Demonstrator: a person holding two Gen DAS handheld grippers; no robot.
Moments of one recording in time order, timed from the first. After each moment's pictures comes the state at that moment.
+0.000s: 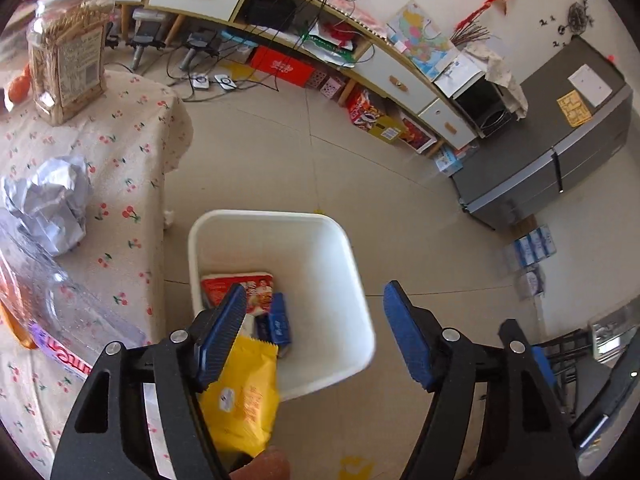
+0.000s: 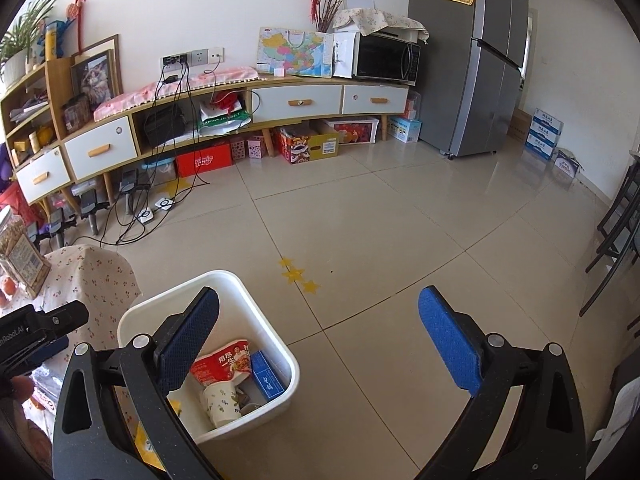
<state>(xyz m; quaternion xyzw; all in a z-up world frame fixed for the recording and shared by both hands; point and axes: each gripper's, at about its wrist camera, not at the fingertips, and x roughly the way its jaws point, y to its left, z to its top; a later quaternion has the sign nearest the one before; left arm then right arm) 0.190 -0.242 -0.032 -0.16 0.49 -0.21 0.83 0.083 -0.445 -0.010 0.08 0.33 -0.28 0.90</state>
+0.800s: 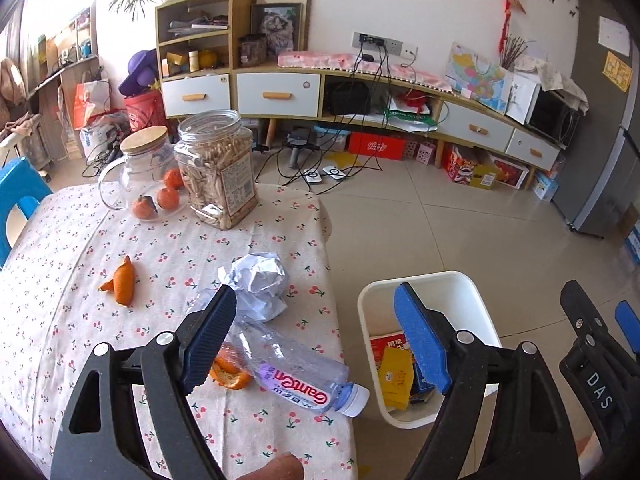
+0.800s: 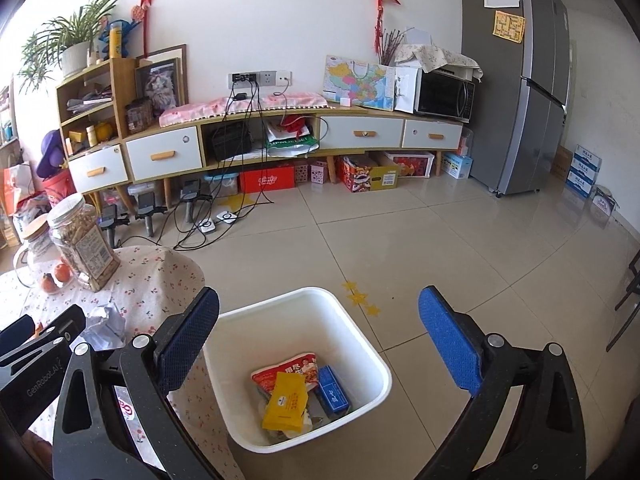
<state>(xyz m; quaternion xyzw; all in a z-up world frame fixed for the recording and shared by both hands) 0.143 -0.167 0.017 -0.02 0.37 -0.03 0.93 0.095 -0.341 0.016 0.04 0.28 -0.19 0.94</state>
